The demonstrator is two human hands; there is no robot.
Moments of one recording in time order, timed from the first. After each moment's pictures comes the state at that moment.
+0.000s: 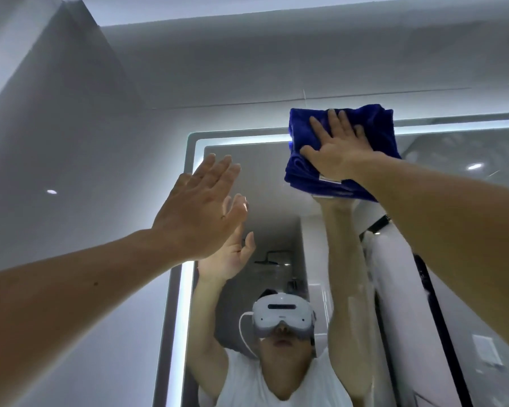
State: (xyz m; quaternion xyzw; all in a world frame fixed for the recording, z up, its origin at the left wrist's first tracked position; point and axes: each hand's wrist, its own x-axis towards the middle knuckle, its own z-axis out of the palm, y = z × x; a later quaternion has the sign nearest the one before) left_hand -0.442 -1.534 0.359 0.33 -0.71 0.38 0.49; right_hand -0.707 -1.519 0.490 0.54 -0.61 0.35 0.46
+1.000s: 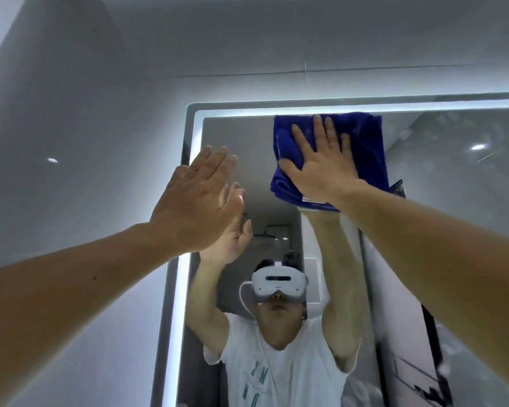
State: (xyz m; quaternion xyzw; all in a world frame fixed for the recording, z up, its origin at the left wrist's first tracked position) left_hand -0.447 -1.521 0.323 0.36 -0.71 0.36 0.48; right_hand -0.690 -1.536 0.408 0.53 -0.56 0.36 0.52
